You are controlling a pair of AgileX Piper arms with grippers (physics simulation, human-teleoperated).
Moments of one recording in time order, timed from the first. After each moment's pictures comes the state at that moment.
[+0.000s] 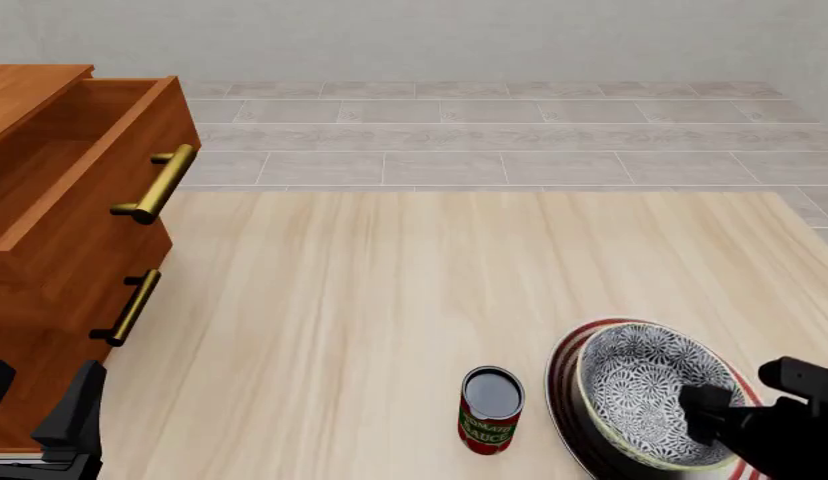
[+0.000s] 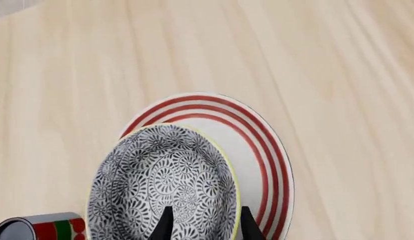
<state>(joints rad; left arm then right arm) 0.00 0.01 0.00 0.00 0.00 -0.11 0.77 -0.20 0.24 0.23</state>
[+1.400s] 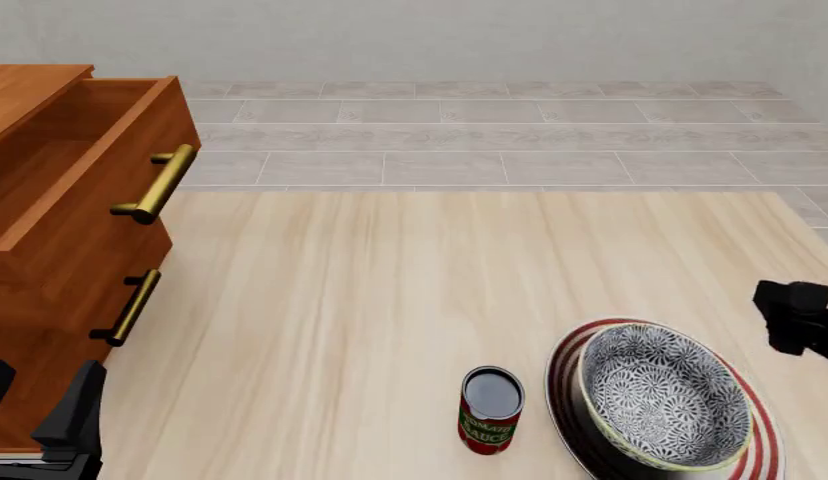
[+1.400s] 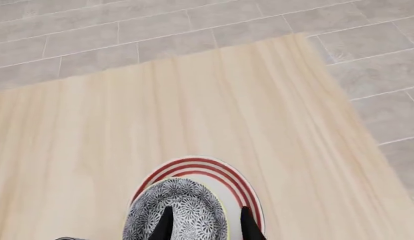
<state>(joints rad) 0.00 0.01 0.00 0.00 0.00 -0.16 0.63 -0.63 0.59 0.07</state>
